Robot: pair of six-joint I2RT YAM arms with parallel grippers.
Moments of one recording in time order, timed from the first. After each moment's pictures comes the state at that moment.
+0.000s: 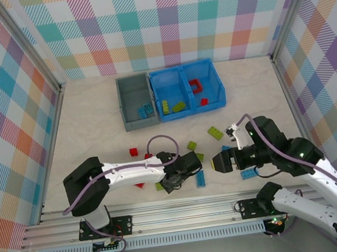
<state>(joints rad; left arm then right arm) -1.19 1.71 1.07 -0.77 -0.19 -1.79 0.69 0.69 0.99 -1.10 -0.44 0.55</state>
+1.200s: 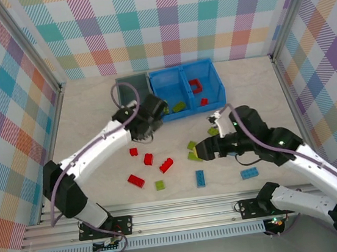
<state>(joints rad) -0.71 1.60 1.48 -1.01 -0.39 -1.18 0.80 0.91 1.03 -0.78 -0.34 0.52</state>
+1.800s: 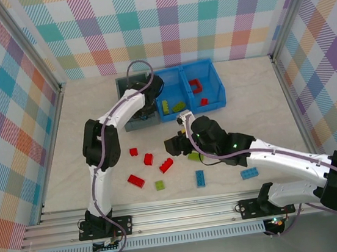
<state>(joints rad) -0.49 2.19 1.94 -1.11 -0.47 -0.79 1.00 1.17 0.91 -0.24 0.06 0.47</state>
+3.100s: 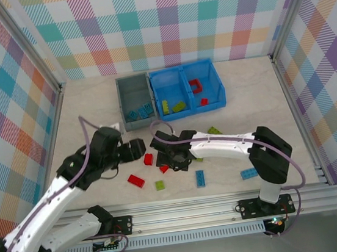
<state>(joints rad) -0.69 0.84 0.97 -0.91 -0.07 -0.71 1.08 1.77 1.26 -0.75 0.04 1.29</state>
